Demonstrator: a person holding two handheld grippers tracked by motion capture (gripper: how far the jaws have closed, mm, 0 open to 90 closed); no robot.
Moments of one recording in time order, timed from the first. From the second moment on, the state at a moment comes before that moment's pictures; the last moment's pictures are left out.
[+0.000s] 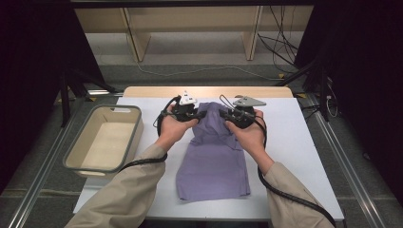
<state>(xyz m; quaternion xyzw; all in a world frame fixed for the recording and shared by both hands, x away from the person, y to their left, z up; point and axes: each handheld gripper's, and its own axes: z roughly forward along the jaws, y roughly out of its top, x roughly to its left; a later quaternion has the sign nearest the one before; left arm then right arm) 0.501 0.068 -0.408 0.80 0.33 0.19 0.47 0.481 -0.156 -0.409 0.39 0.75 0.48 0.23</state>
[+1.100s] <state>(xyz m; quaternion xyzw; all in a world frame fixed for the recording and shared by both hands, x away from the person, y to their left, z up) 0.466 0.074 -0.418 0.80 0.29 0.21 0.48 0.446 -0.153 -0.418 0.37 0.75 0.49 0.24</state>
